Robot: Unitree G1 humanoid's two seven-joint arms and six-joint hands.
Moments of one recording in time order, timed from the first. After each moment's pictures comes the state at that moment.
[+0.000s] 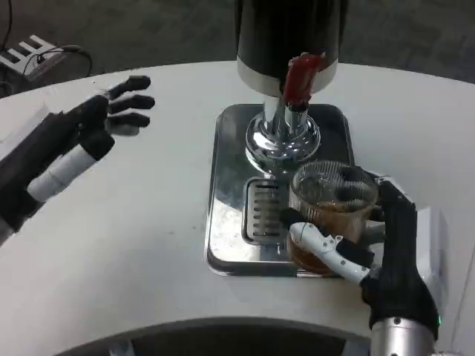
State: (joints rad) left arm -0.71 0.61 0.22 0.81 -0.14 -0.75 -0.67; right arm -0.15 0.05 0.34 -0.33 -0.50 0.37 -0.55
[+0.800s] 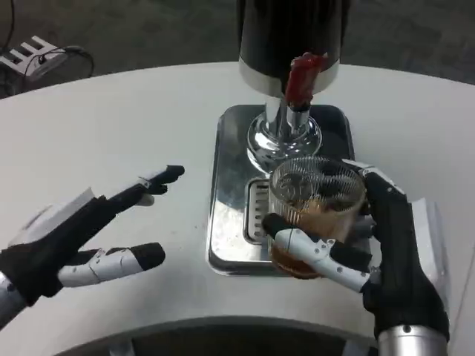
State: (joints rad) left arm -0.37 0.65 0.14 0.43 0.09 -0.75 -0.50; right arm -0.05 0.04 0.39 -0.56 -0.56 0.41 -0.36
